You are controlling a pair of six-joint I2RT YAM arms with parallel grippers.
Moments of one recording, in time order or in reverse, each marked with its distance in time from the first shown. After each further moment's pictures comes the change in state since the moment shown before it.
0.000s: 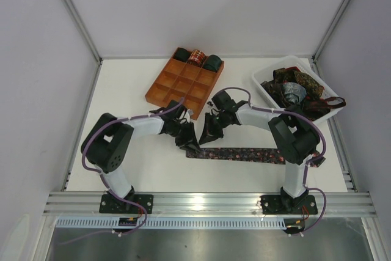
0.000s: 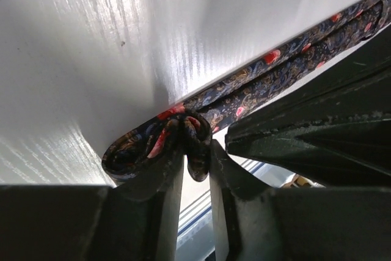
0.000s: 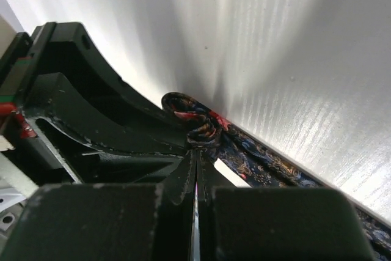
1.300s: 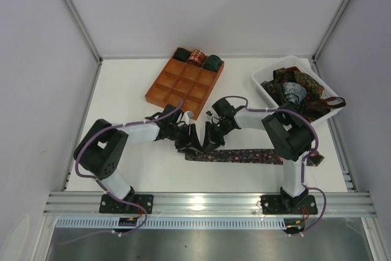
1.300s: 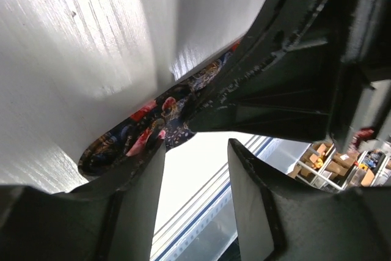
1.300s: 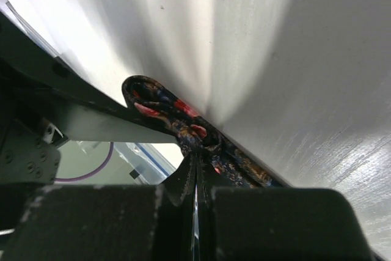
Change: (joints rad) left arm -0.003 -0.082 -0.121 0.151 0.074 0.008; right arm 0.004 0.064 -0.051 0.001 -0.131 -0.062
